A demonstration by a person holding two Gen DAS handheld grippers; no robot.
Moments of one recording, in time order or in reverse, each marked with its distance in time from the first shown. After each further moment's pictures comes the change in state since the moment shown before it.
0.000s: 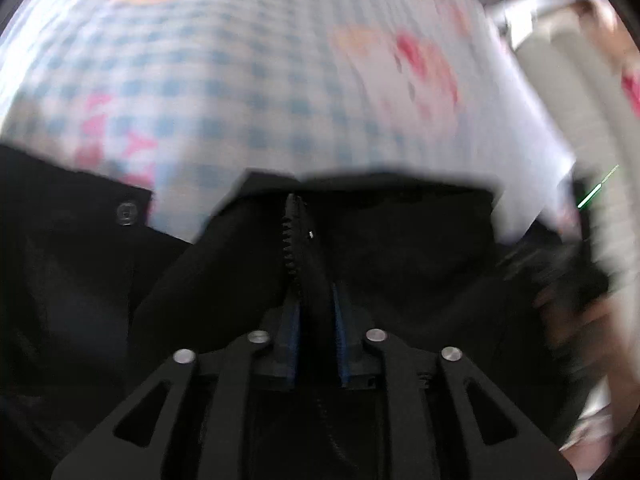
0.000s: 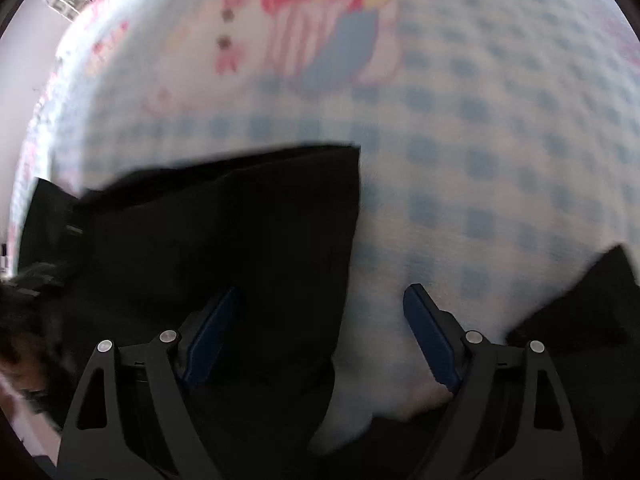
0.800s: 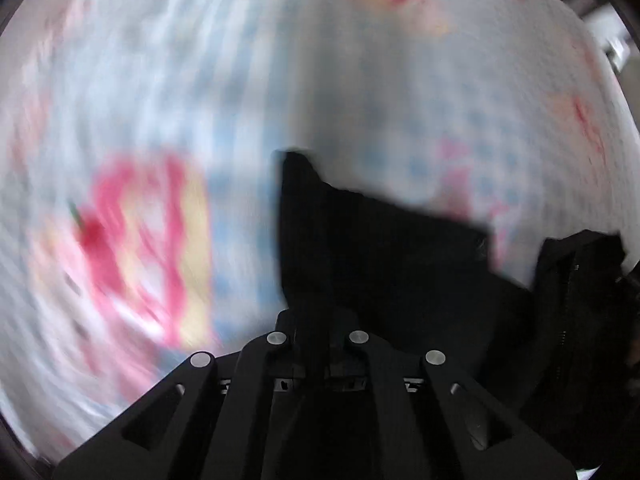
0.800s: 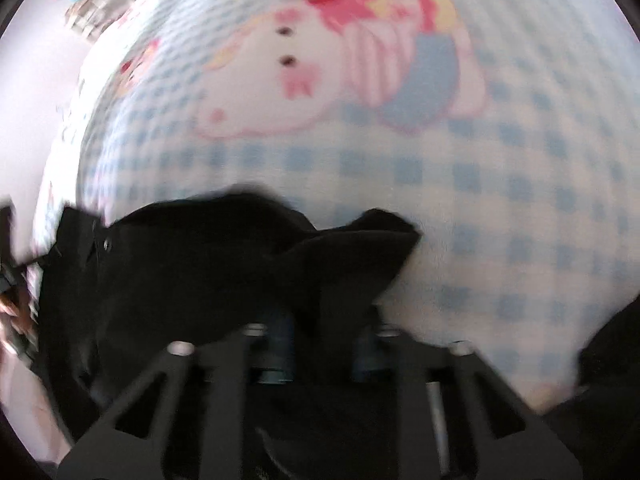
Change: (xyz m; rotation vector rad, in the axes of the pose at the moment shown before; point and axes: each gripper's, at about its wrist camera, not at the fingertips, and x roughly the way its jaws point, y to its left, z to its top) left arm -0.051 0.118 0.049 0.054 0.039 0.437; right arm -0.027 0.048 0.007 -0.038 -0.152 0.097
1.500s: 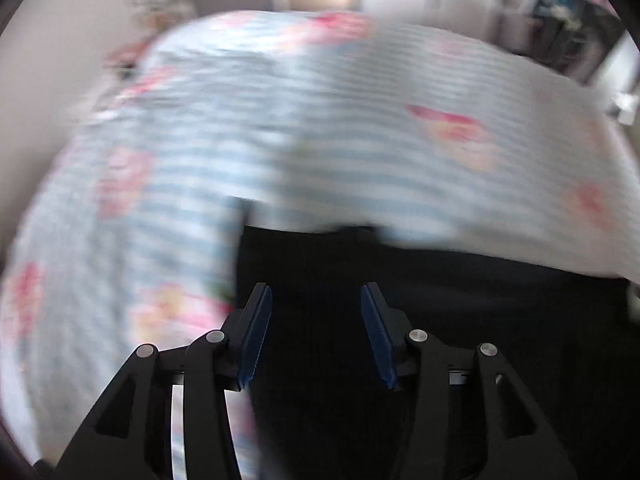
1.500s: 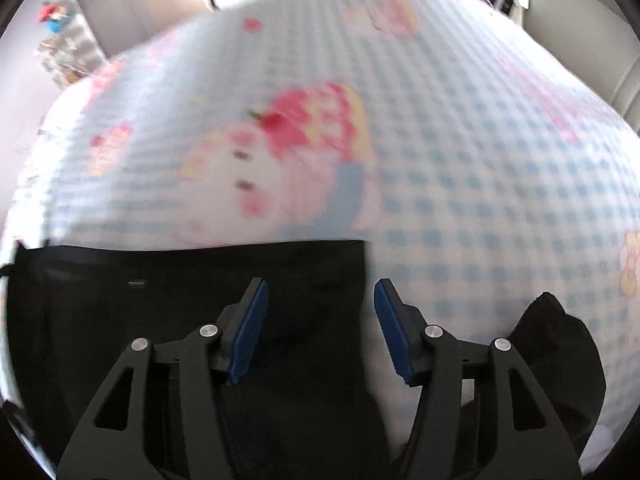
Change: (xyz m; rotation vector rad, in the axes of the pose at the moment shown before) left arm -0.025 0.045 0.002 -0.080 -0.153 -0.012; right arm -0.082 -0.005 0.011 0.079 -0.233 -0.171
